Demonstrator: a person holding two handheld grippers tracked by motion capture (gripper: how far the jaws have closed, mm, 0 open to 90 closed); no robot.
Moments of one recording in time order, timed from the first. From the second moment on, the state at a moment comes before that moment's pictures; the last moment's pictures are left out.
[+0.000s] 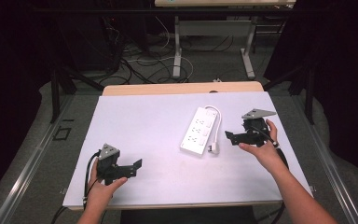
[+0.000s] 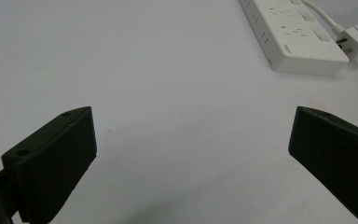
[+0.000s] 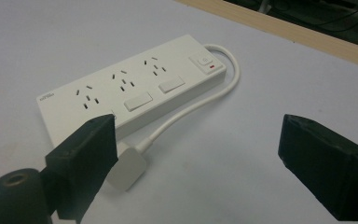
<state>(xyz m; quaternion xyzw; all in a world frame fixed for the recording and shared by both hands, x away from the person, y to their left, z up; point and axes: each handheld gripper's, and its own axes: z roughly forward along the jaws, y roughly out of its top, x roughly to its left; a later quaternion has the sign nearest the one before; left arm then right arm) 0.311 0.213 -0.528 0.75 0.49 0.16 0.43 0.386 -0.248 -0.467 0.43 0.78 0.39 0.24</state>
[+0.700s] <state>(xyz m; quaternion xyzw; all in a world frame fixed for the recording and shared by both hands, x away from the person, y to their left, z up) 0.310 0.217 -0.528 0.74 0.49 0.17 0.42 0.427 -0.217 -0.438 0.42 0.80 0.36 0.23</state>
